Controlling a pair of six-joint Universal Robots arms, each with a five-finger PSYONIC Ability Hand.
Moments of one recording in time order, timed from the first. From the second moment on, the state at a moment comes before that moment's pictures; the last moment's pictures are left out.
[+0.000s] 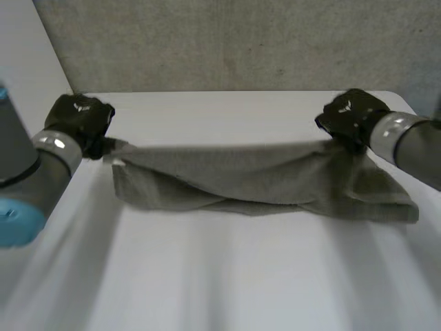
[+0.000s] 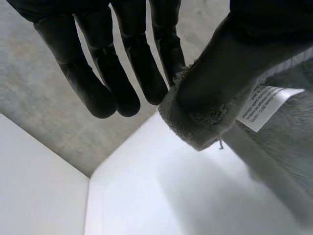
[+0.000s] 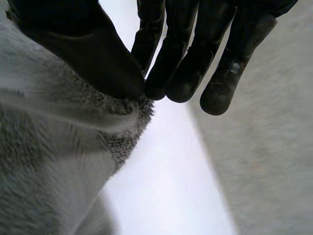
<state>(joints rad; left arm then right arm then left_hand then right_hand) 4.40 -1.90 -1.40 3.15 -1.64 3.60 1.85 -1.11 1.11 0.30 1.33 2.25 1.39 1.46 1.54 1.51 1.45 1.31 1.33 1.33 1.33 1.16</state>
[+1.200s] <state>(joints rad) 4.52 -1.93 -1.84 3.72 -1.75 3.39 1.91 -0.96 1.47 -0.18 1.25 2.41 1.39 1.47 1.55 1.52 1.45 0.64 0.66 0.64 0.64 0.44</state>
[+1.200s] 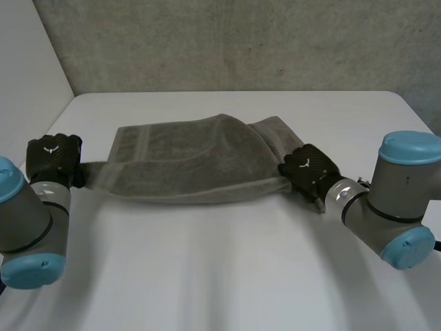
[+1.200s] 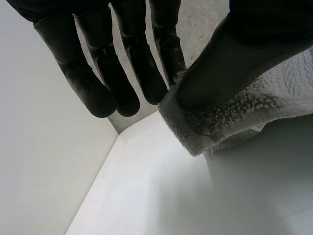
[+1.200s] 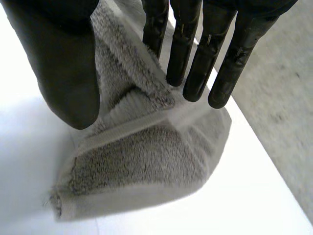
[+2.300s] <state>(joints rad) 4.52 -1.91 -1.89 3.76 -1.75 3.39 1.82 -1.07 1.50 -0.06 1.35 2.86 1.39 1.47 1.55 1.52 1.45 0.23 0.25 0.24 0.25 0.05</state>
